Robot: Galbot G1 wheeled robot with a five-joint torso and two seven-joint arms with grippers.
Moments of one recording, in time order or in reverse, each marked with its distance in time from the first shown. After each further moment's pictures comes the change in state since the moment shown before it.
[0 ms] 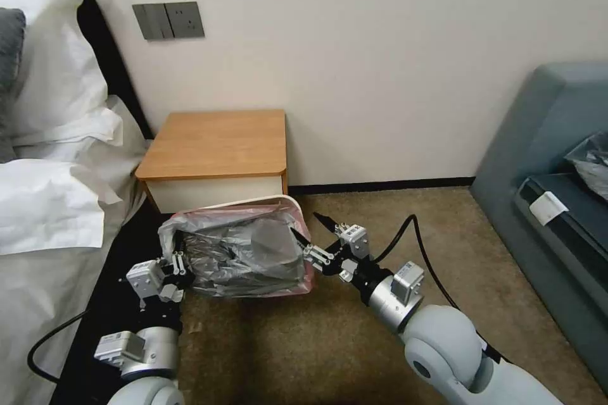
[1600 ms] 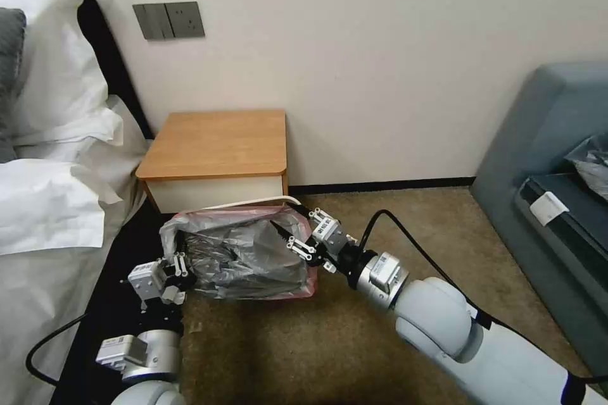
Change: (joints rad) left arm 0.017 -0.010 0.013 -0.007 0.046 -0.020 0.006; right arm 0.306 -0.124 -0.186 -0.082 -0.238 0.025 -0.097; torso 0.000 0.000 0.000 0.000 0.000
